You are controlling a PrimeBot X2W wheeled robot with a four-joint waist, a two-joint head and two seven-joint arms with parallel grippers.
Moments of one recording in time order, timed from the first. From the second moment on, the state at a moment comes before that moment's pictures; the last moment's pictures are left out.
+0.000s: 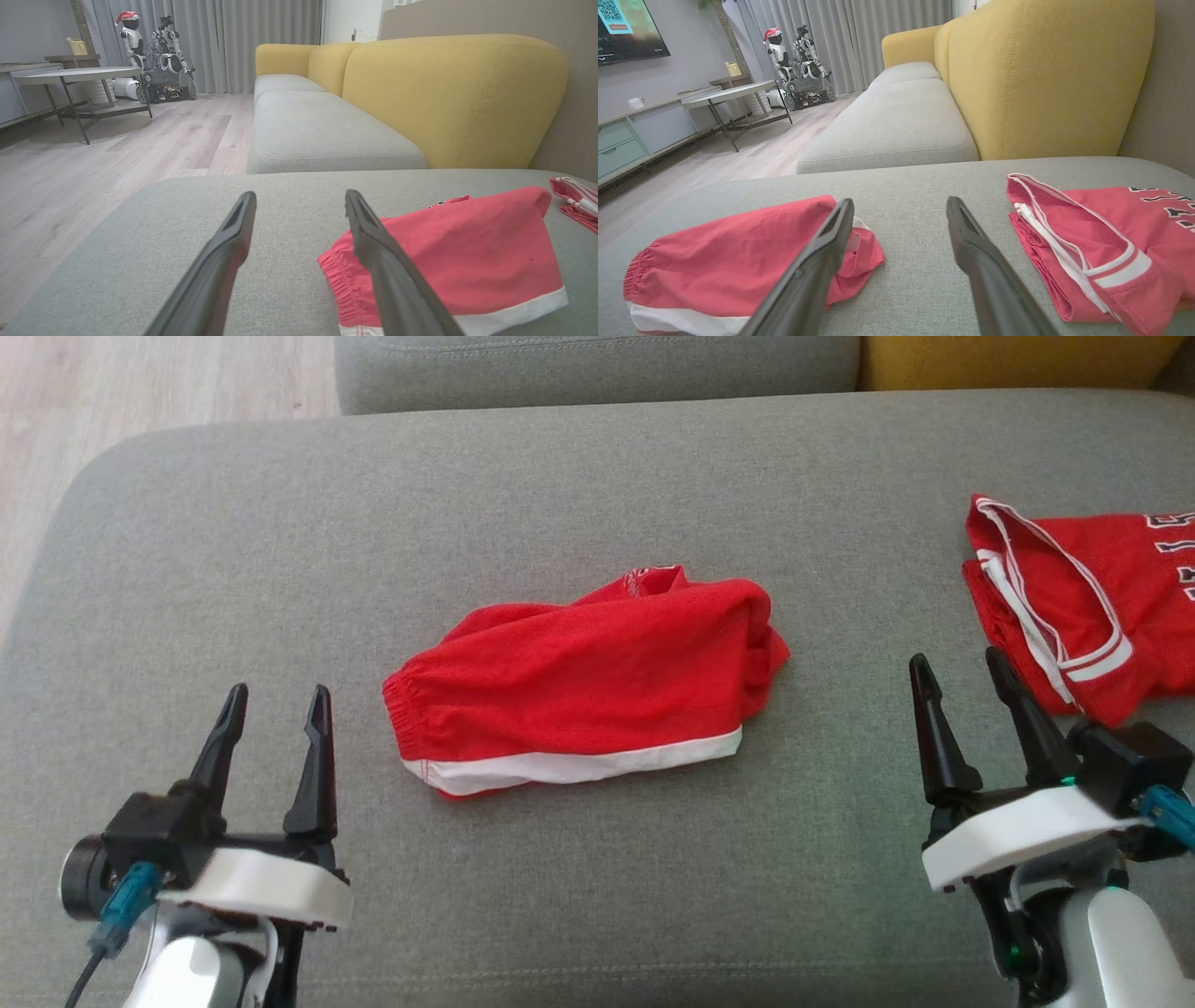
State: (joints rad) left arm -0.02 0.32 -0.29 -0.01 -0.36 0.18 -0.23; right arm -0.03 -0.06 0.02 -0.03 0.20 0.13 0.08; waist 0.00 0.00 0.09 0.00
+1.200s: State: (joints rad) left arm -0.10 0.31 -0.33 0.00 -0.36 0.17 -0.24; right arm -0.26 -0.05 0.37 0.55 0.53 0.13 -0.05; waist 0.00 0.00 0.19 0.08
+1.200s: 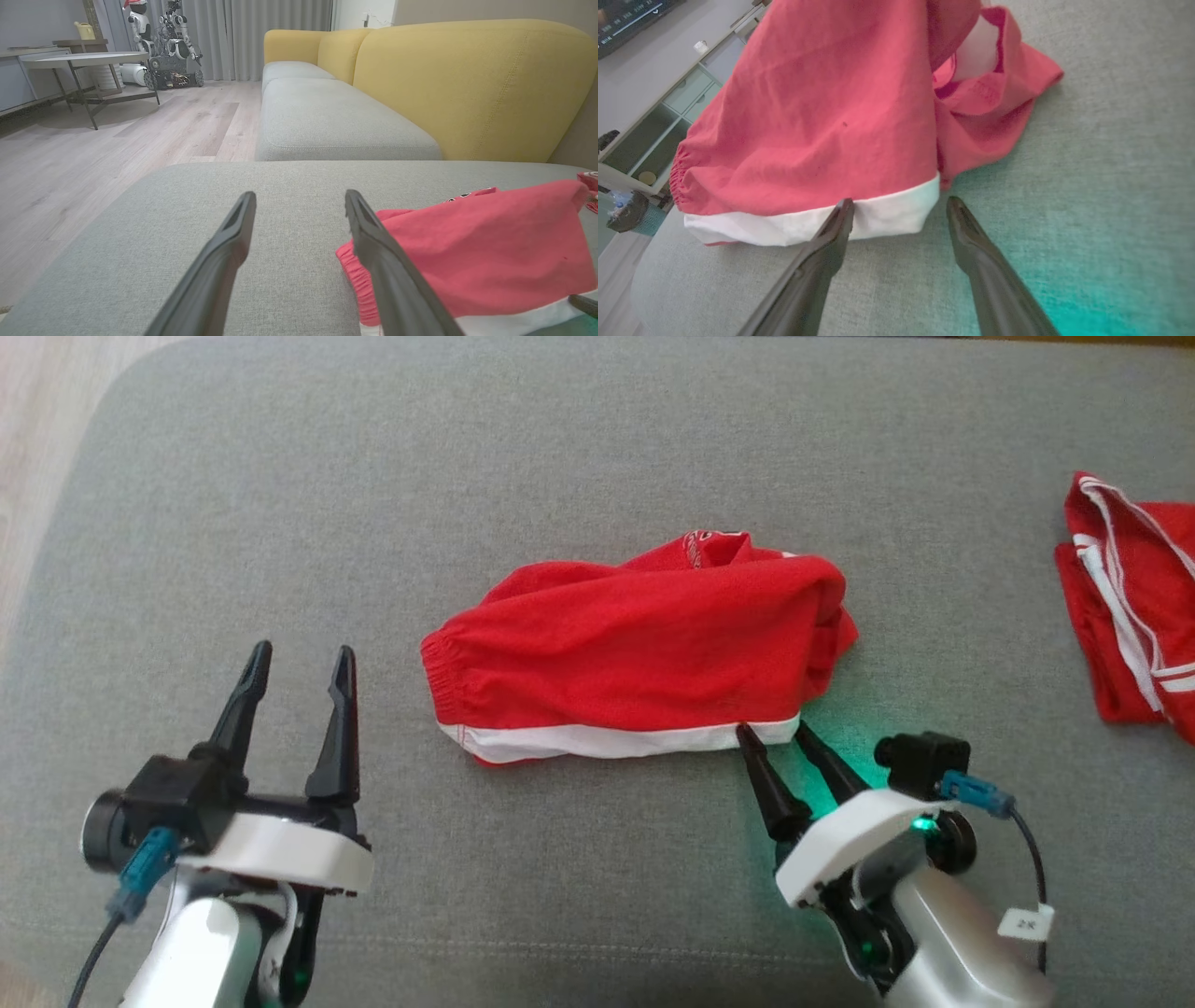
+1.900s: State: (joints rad) left arm -0.11 0.29 -0.33 0.02 -0.35 0.16 -0.25; right arm -0.27 -0.06 0.18 0.48 0.52 0.13 -0.19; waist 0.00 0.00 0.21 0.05
